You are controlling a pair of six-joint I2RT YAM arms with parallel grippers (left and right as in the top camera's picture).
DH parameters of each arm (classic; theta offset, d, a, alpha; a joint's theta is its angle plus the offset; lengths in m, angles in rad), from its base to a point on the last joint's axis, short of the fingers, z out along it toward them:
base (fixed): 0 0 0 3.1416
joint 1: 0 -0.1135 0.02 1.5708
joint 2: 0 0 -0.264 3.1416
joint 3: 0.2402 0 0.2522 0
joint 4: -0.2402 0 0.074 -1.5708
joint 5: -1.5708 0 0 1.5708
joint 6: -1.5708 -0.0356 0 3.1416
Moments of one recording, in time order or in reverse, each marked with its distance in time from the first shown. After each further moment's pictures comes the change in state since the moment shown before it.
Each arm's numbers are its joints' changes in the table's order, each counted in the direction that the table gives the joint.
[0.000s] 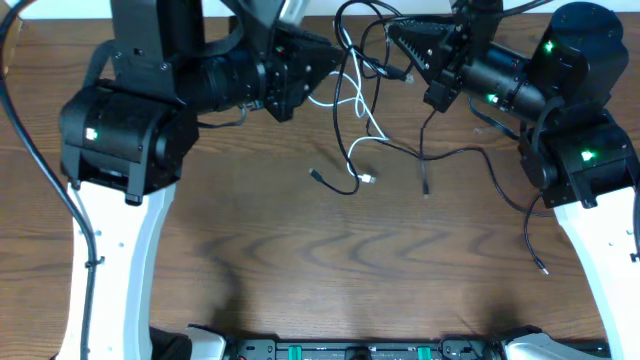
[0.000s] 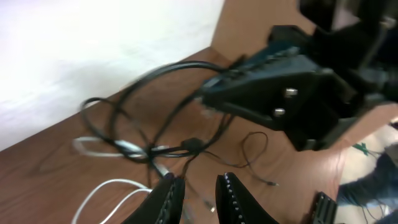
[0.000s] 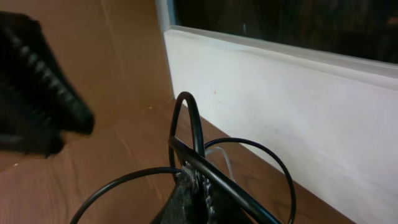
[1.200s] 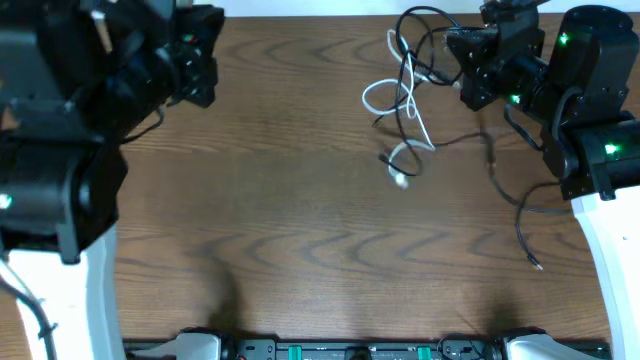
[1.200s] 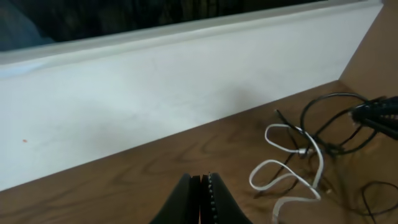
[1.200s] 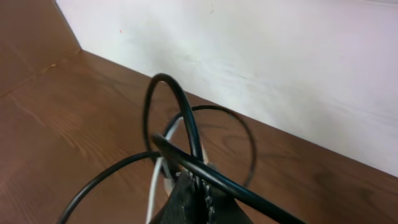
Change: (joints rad) left arm -0.221 -0.121 -0.004 0.015 0.319 -0.056; right arm 0.117 0.001 0.000 -0.285 -0.260 0.112
